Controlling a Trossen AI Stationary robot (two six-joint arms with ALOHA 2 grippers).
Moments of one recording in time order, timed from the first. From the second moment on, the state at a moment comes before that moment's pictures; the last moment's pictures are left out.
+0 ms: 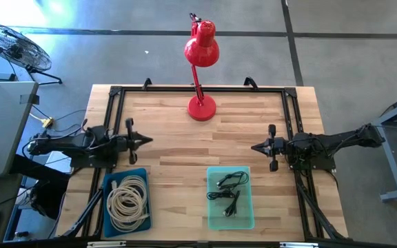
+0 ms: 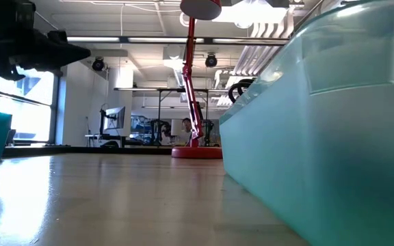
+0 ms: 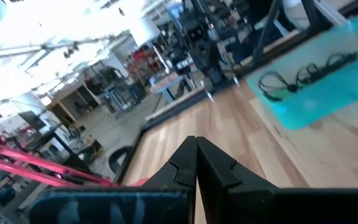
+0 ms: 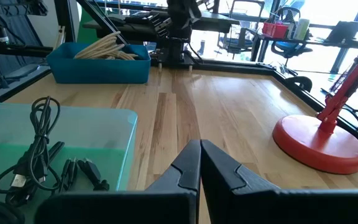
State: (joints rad) left arm -0.02 0.02 0.01 0.05 -0.10 0.57; right arm 0.15 0.22 0.01 0.07 0.19 -0.05
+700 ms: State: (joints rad) left arm -0.02 0.02 0.01 0.03 -0.12 0.42; right arm 0.15 0.22 0.01 0.07 0.19 -0.05
